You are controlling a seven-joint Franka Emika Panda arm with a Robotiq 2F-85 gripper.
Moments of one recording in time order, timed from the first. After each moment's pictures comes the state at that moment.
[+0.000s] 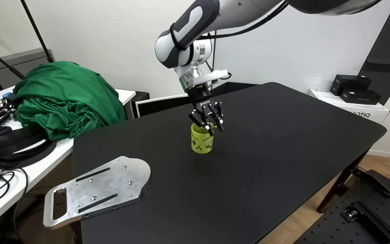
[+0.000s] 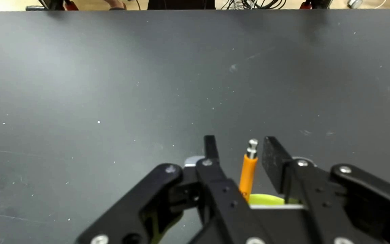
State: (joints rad) arm 0.07 0.89 0.03 -1.33 0.00 1.40 0.08
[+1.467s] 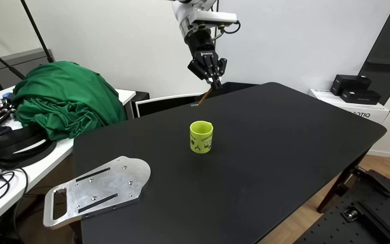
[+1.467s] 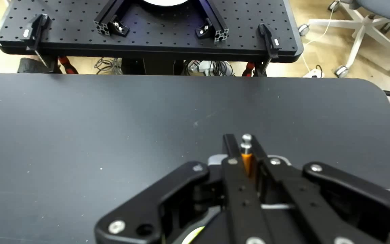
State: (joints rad) arm 0.05 0.67 0.01 -1.26 0.12 1.13 0.08
